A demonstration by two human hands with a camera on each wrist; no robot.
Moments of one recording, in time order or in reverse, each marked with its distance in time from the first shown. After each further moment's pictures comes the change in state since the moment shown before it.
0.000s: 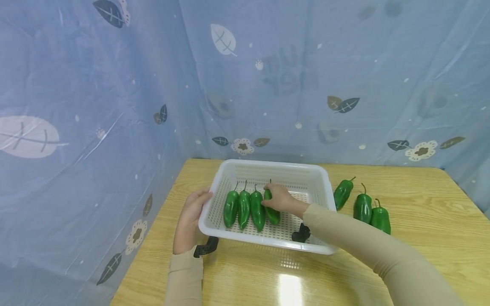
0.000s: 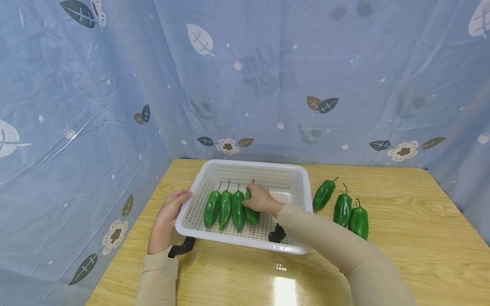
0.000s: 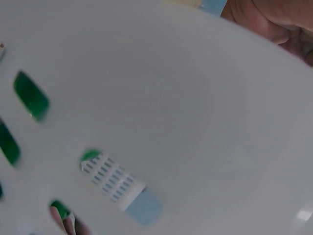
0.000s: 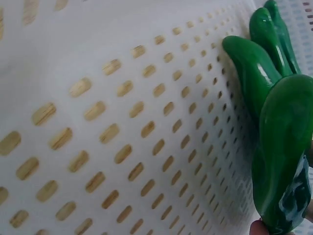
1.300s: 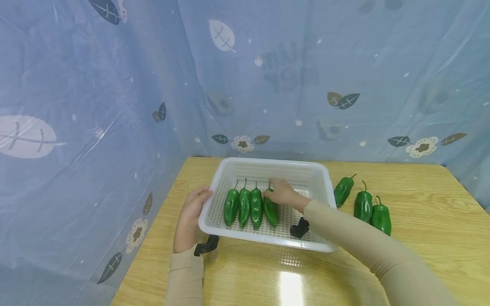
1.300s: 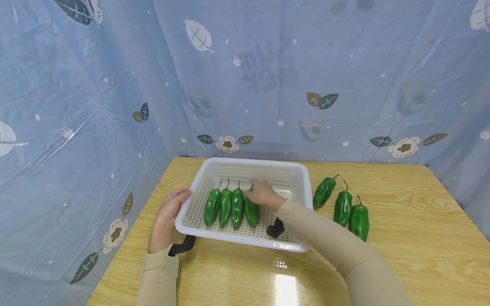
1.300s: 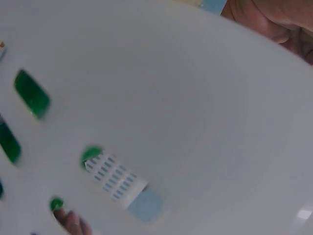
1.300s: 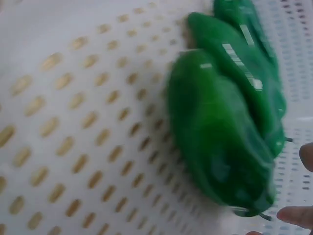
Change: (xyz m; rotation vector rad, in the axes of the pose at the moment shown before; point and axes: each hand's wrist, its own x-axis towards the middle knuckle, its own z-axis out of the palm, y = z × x) left_hand 0.009 -0.011 -0.003 -0.005 0.035 0.006; right_hand 0.003 0.002 -0.011 -0.004 -0.009 0.046
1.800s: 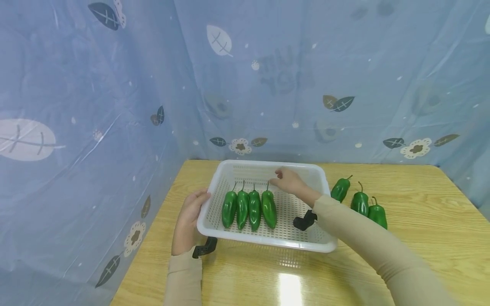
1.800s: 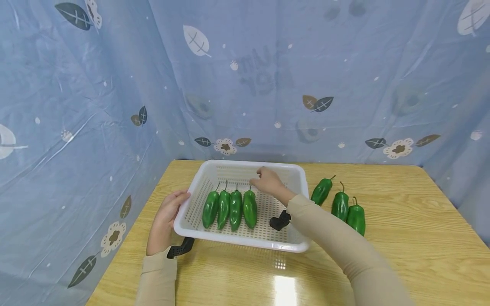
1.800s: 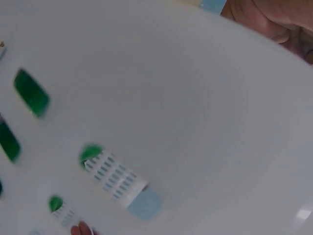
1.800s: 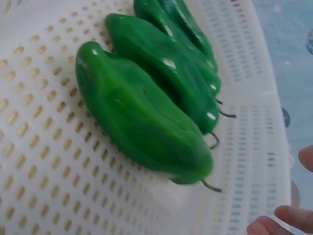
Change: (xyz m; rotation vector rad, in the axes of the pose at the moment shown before) left_hand 0.000 -0.002 0.000 0.007 0.002 0.014; right_hand -0.007 0.003 -0.046 0.124 0.108 0.018
